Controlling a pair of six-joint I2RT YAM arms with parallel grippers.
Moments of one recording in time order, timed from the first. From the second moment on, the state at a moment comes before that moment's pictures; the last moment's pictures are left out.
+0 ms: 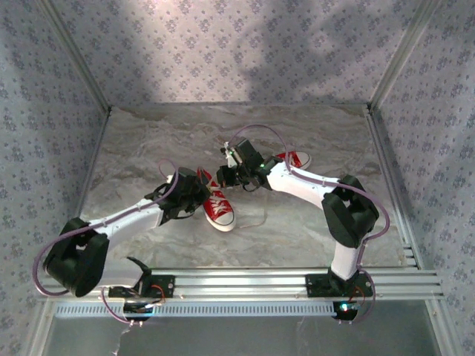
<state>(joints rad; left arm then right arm) -0.60 1.32 0.63 -0.14 0.00 -1.15 0.77 1.80 1.31 -0.30 -0.22 0.51</state>
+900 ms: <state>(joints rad) -0.60 1.34 0.66 -0.14 -0.04 -1.13 0.80 1.80 1.30 -0.29 -0.18 0.10</state>
